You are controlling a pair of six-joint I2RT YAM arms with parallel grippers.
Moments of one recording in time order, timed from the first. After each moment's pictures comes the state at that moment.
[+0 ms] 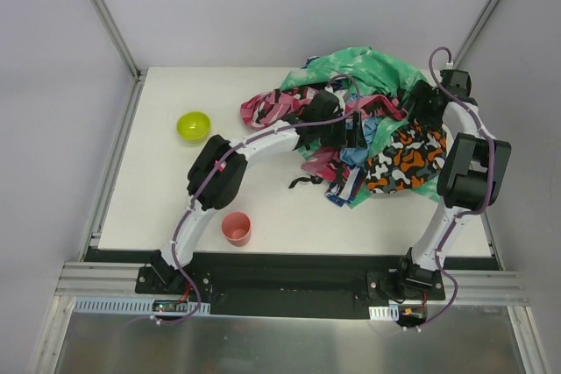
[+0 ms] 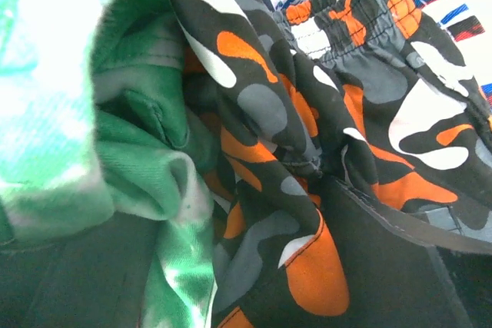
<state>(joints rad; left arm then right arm) -0.79 2.27 1.88 -0.23 0.34 -0.67 -0.21 1.98 1.55 -0.43 -0.20 0.32</state>
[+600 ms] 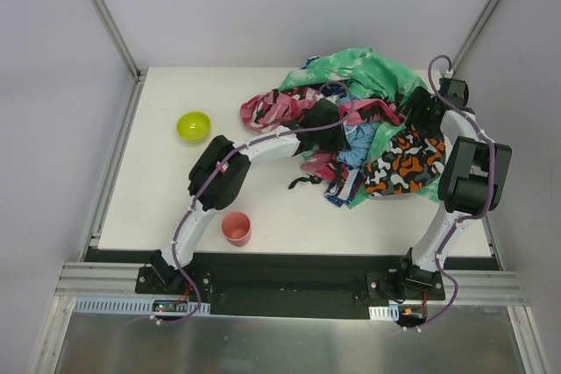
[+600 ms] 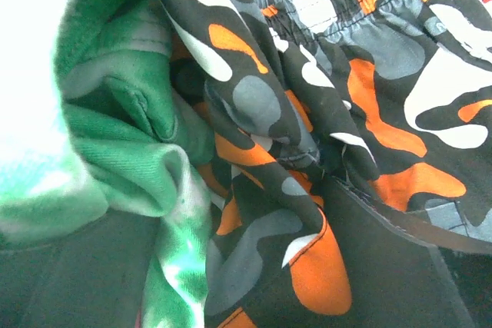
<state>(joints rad) -0.80 2.32 1.85 -0.18 0.18 -0.81 -0.21 1.93 1.41 -0.33 -0.23 0.39</state>
